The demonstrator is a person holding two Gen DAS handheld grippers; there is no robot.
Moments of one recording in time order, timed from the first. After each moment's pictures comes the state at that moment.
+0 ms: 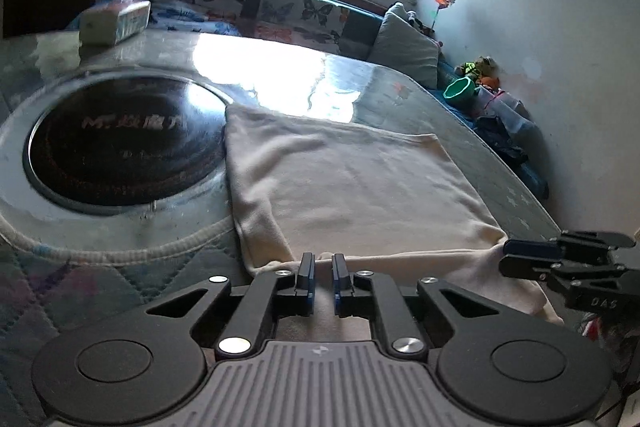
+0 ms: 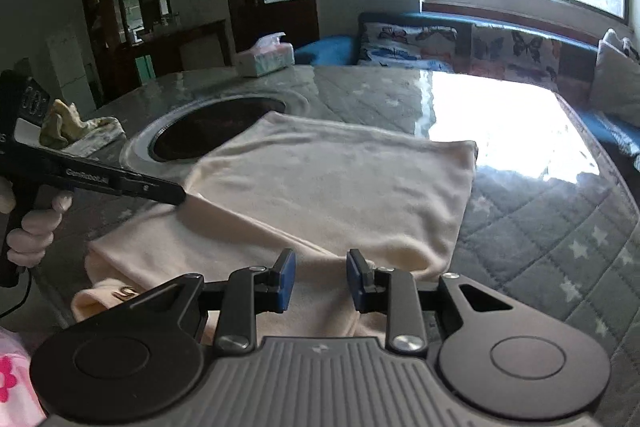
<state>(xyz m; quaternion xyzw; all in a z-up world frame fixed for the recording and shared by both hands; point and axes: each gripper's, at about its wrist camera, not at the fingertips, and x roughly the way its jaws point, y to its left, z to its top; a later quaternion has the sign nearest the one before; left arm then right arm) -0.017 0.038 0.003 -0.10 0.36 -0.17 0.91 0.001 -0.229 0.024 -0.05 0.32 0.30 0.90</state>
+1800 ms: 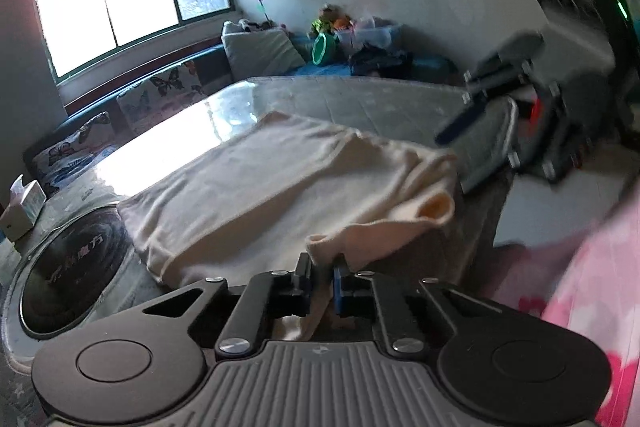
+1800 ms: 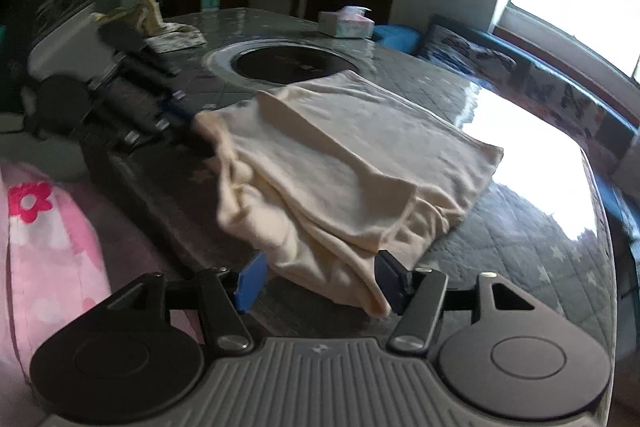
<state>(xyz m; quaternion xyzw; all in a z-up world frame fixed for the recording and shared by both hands) -0.117 -0.022 0.006 0.19 0.25 -0.32 0.89 -0.088 -0.240 0.033 -0.22 0.30 0.36 0.85</state>
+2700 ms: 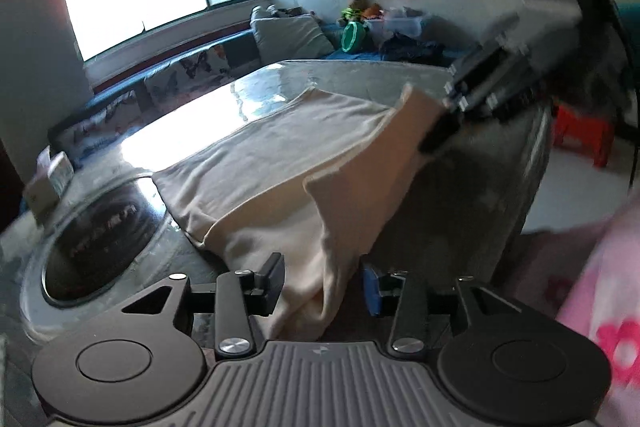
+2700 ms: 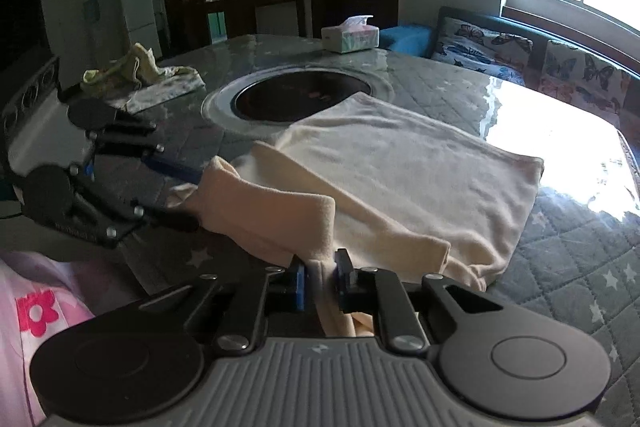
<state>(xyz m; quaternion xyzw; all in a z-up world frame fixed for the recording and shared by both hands) -0.121 0.001 -0.008 0.21 0.26 -0.28 0.90 -0.029 -0.218 0.042 -0.12 0.33 0.39 0.85</state>
